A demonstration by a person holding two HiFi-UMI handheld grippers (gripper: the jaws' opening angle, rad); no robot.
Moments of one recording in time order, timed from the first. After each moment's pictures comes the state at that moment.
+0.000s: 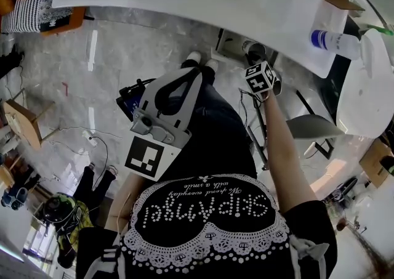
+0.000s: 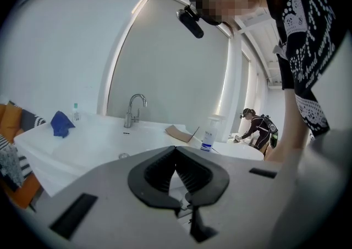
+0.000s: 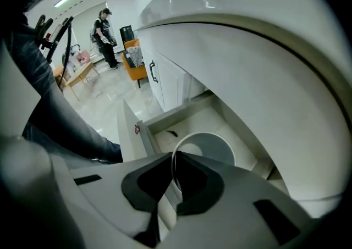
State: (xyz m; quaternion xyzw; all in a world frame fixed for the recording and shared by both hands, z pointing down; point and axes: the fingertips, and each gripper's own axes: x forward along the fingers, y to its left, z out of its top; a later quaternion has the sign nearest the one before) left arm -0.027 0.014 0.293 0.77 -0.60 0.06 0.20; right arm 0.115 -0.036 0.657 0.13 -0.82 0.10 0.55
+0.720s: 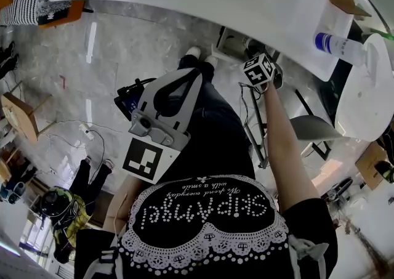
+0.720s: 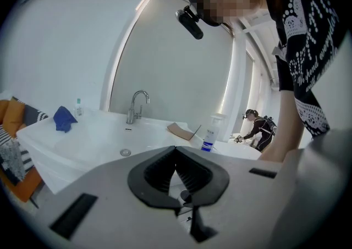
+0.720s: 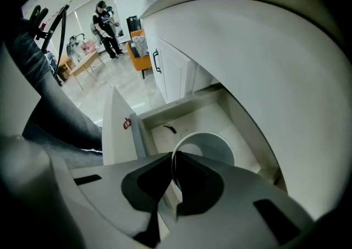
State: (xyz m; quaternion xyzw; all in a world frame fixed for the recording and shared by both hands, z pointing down) left arm -0.029 0.016 0.301 0.76 -0.61 0.06 0.22; right arm 0.110 -0.045 0.679 0.09 -0.80 0.08 0.59
